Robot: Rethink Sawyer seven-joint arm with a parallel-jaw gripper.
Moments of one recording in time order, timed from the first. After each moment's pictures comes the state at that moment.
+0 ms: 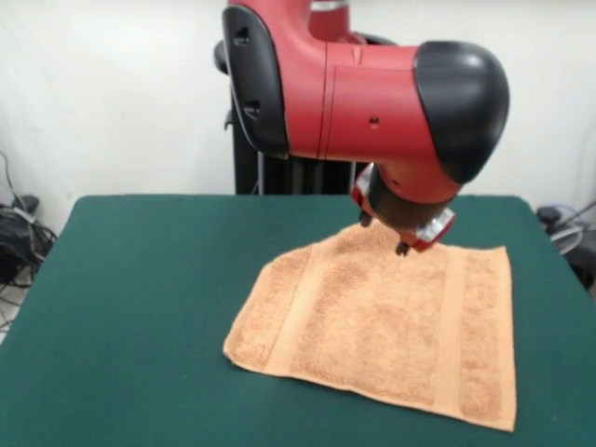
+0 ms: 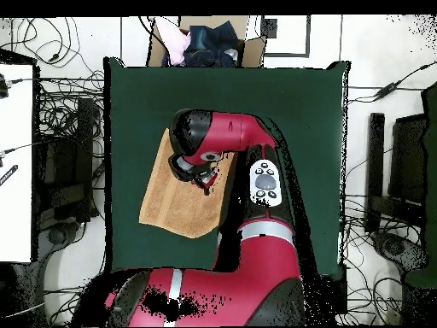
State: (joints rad) arm -0.15 -0.41 0.04 1.29 -0.11 1.28 2.37
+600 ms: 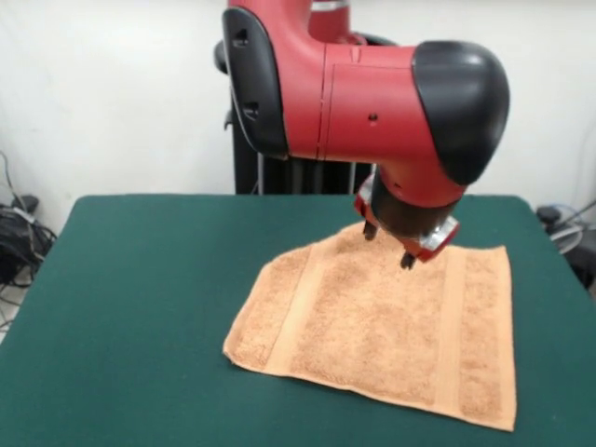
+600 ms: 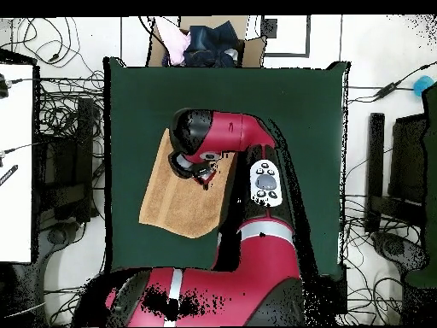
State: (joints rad) arm -0.15 -0.40 0.04 1.29 -0.09 1.19 2.37
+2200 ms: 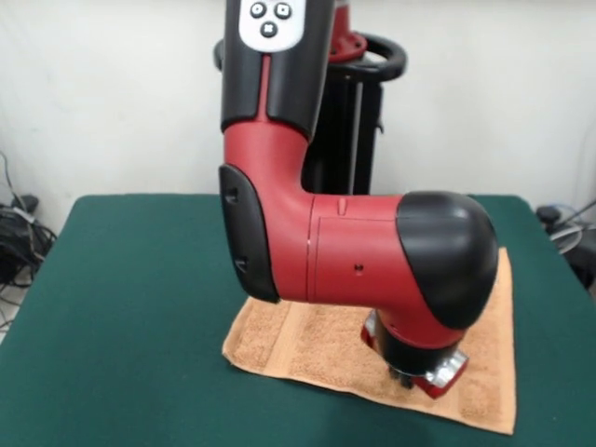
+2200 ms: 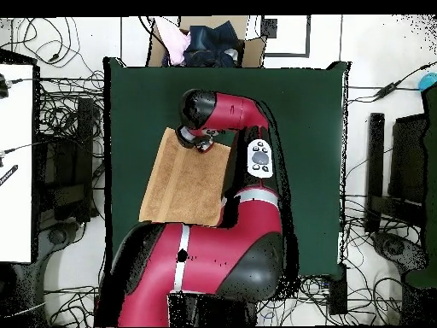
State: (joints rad) arm -0.13 -0.09 0.03 0.89 0.00 1.13 2.37
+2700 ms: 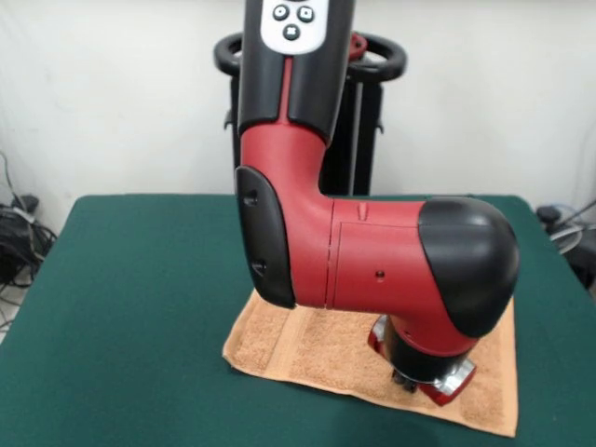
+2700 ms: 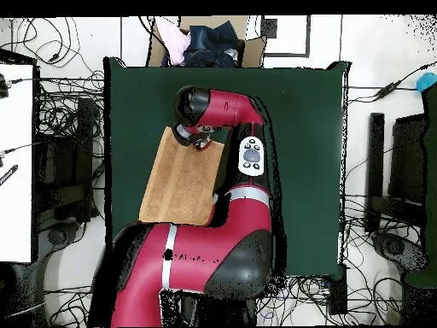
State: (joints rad) arm -0.09 -0.05 -0.02 0.83 0.03 1.17 2.39
